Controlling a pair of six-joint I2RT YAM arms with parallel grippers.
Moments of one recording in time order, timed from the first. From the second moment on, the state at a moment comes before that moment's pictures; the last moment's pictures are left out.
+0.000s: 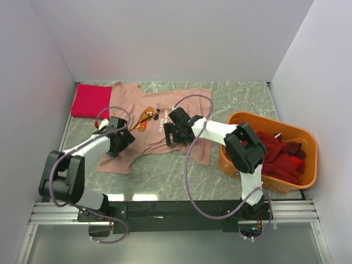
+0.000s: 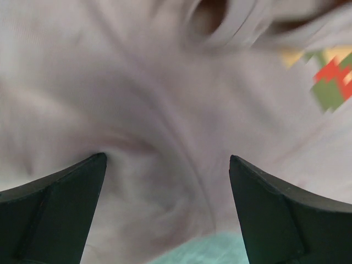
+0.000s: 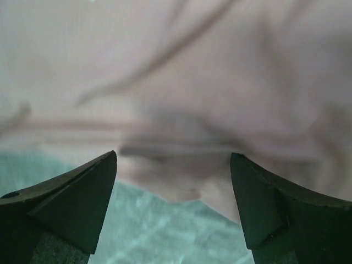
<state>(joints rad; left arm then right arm) -0.22 1.42 0.73 -0.40 -0.25 -0.97 0.73 1.96 1.33 -0.44 0.03 0.50</state>
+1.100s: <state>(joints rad) 0.00 1.06 0.57 -0.61 -0.33 -1.05 0.63 1.49 1.05 -0.38 -0.02 0.47</state>
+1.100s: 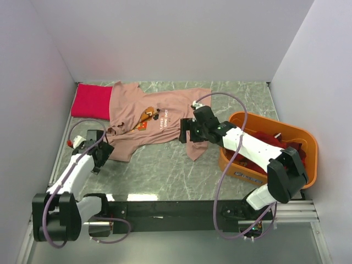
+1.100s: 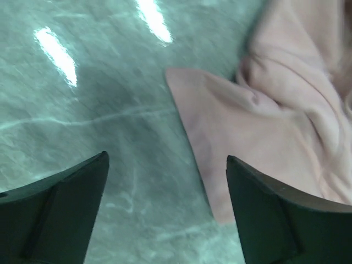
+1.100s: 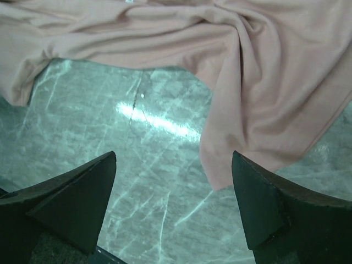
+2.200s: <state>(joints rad) 0.06 1.51 0.78 -0.51 -0.42 -1.01 0.63 1.39 0.99 -0.37 0.02 0.47</state>
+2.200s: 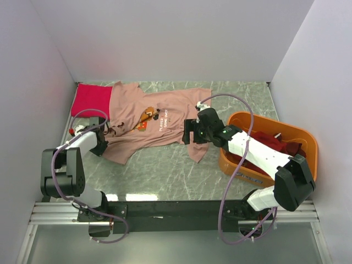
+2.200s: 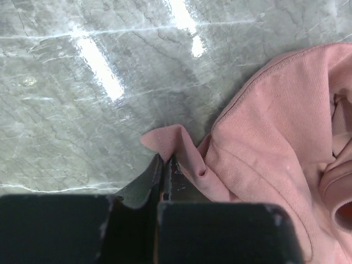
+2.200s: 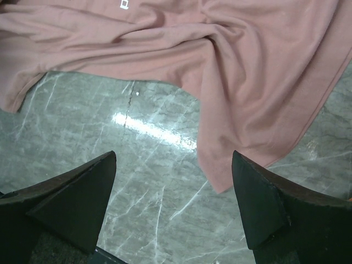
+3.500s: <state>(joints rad) 0.20 1.14 0.69 -0.88 -0.59 -1.32 0.86 1.52 0.83 -0.56 0.19 0.53</state>
